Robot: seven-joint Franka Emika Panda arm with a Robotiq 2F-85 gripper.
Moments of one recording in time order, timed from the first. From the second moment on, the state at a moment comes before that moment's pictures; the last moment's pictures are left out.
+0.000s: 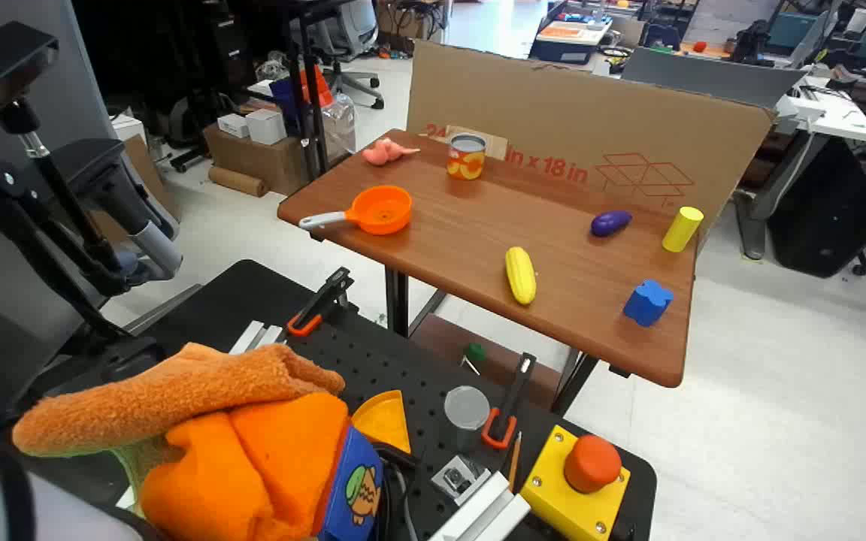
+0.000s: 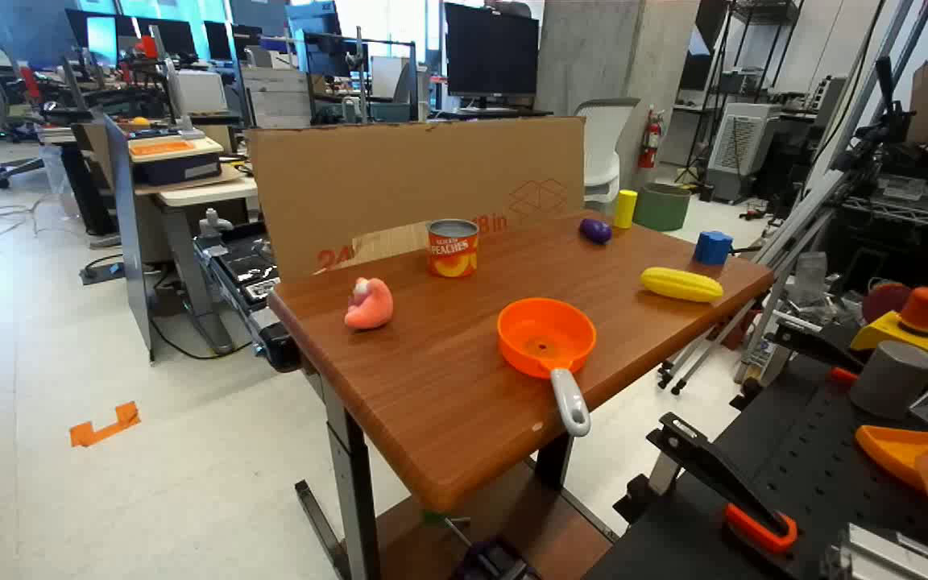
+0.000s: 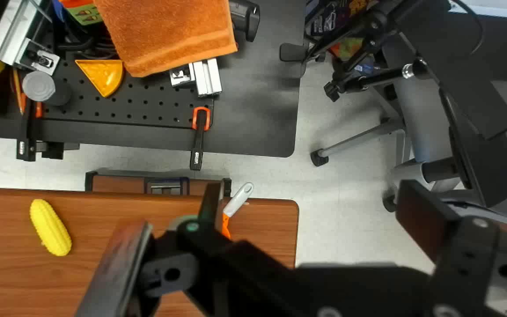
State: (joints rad) arm 0.19 -0.38 0.16 -2.17 0.26 1.55 0.15
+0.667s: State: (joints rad) arm 0.18 -0.36 0.16 -2.16 0.26 1.57 0.15
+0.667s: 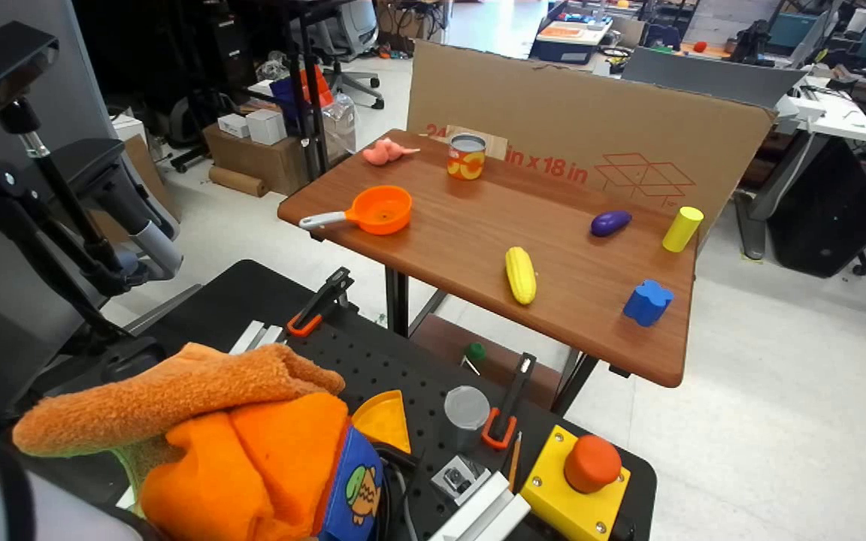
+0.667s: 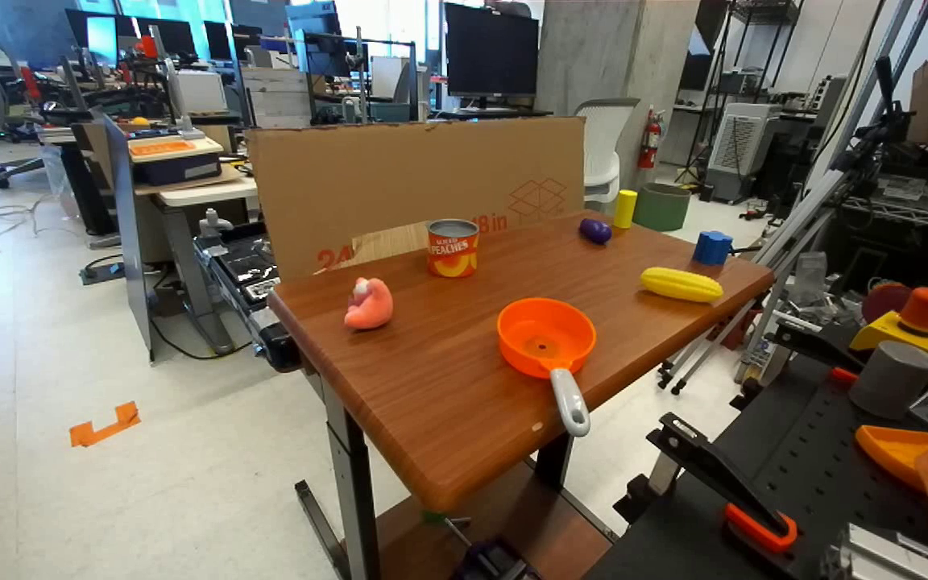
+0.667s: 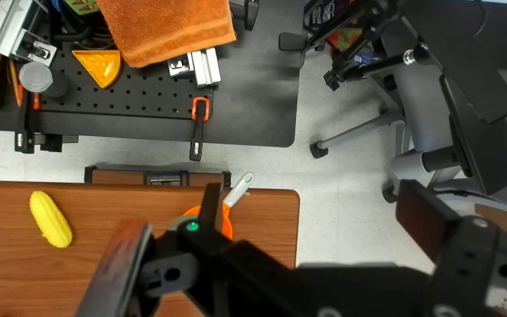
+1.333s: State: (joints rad) arm 0.17 0.14 0.16 -1.81 0.13 1.88 0.16
